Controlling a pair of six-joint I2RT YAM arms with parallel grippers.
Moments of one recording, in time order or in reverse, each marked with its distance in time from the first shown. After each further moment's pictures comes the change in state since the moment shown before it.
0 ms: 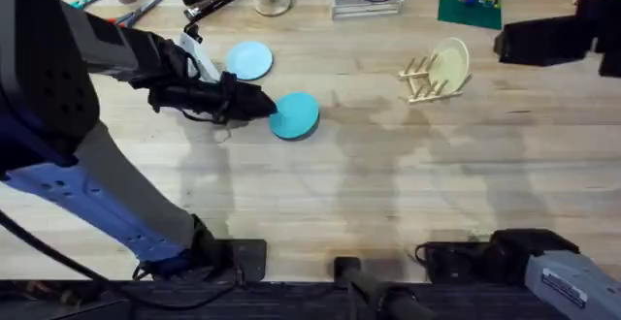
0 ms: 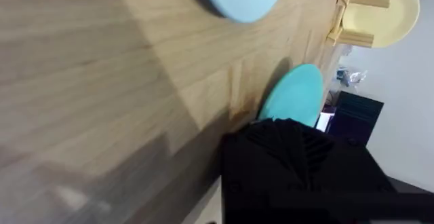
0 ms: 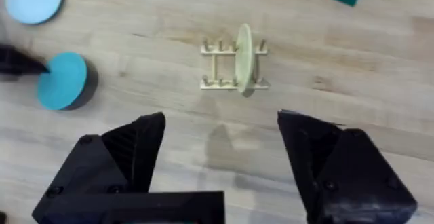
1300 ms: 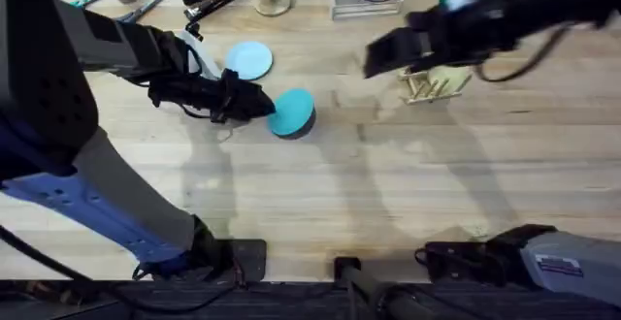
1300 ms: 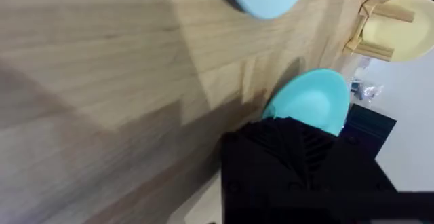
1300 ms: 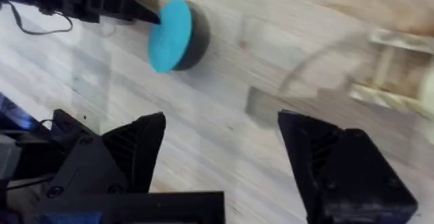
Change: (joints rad) left arm -0.019 -0.038 0.011 0.000 -0.109 -0.127; right arm 0.316 0.423 0.000 0.123 -0.267 0.213
